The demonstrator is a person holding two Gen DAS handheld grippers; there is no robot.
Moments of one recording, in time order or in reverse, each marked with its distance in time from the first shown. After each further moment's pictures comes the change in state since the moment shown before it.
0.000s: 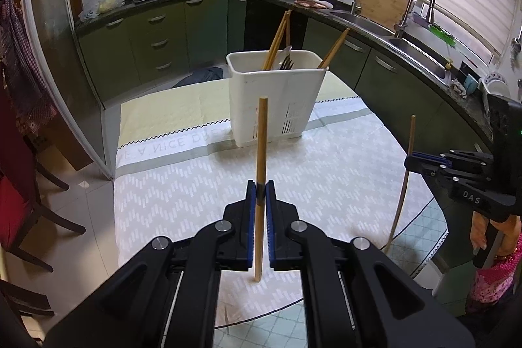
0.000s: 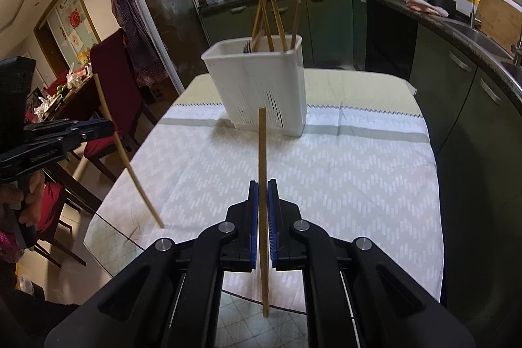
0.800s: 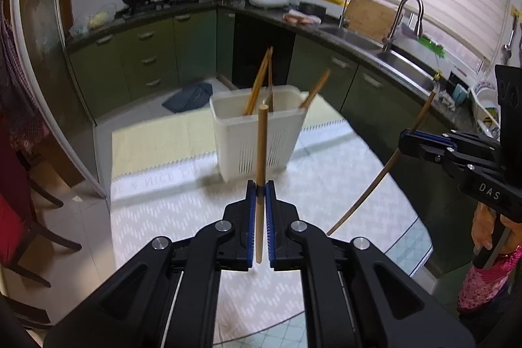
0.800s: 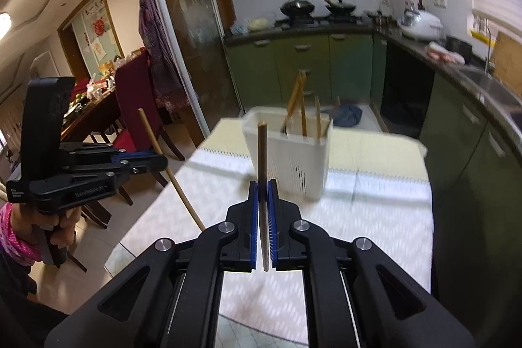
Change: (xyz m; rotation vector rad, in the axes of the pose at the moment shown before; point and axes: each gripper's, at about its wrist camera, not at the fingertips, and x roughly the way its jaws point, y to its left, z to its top) left arm -0.024 -0.008 0.053 0.025 -0.068 -0.040; right arm -0.051 0.038 0.075 -0.093 -0.132 0.057
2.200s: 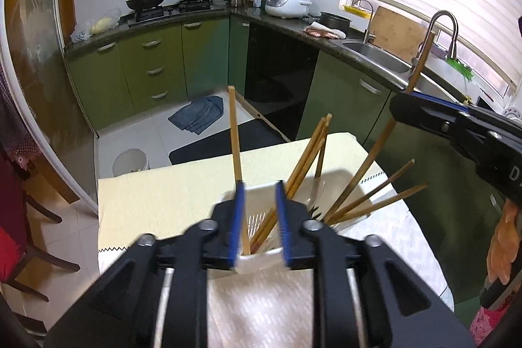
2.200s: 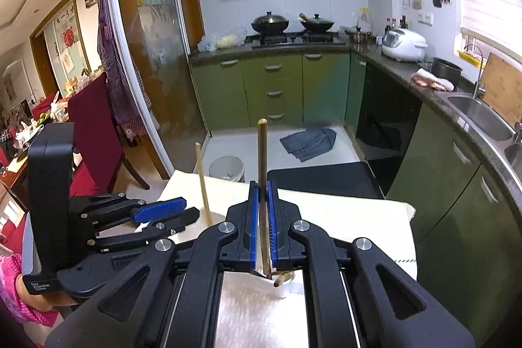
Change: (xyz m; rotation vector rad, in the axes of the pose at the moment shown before) left arm 0.135 0.029 0.097 -0.040 -0.019 0.049; right arm 0.129 -0.046 0.143 0.024 -0.037 -0.143
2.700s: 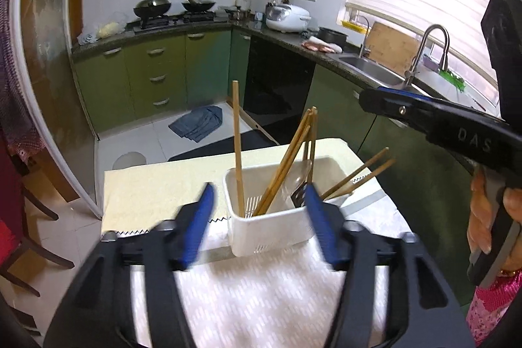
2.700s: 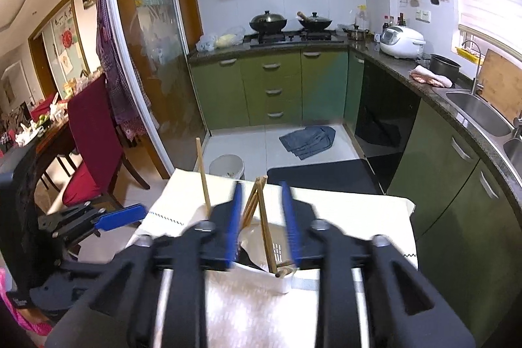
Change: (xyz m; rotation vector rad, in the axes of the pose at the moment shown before) left arm -0.053 -0.002 -0.036 -0.037 -0.083 -0.011; right arm -0.012 0.001 -0.012 0.010 -0.009 -0.001
